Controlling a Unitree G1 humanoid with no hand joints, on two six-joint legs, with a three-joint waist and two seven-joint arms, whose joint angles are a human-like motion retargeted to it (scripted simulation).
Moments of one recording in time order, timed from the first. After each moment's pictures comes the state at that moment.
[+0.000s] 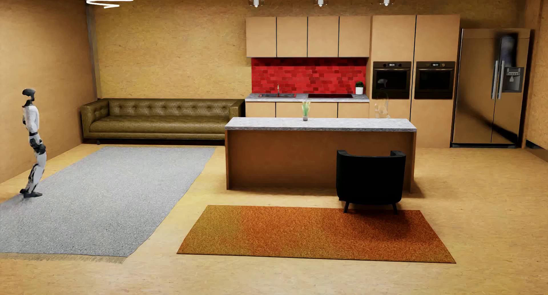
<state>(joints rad) -0.06 -0.04 0.04 0.08 0.17 0.06 0.00 0.00 -0.03 0.53 0.44 0.25 0.22 -0.16 -0.37 0.32 -0.32 0.00 0.00 -0.48 0.60 0.86 0.96 0.00 0.00 0.00 0.00 0.00 0.00</state>
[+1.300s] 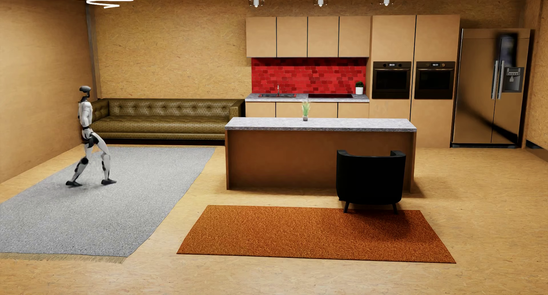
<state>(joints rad) 0.19 -0.46 -0.13 0.02 0.11 0.07 0.00 0.00 0.11 0.49 0.53 0.19 0.30 -0.36 0.06 0.37 -0.36 0.00 0.00 -0.46 0.66 0.77 0.87 0.00 0.00 0.00 0.00 0.00 0.00</state>
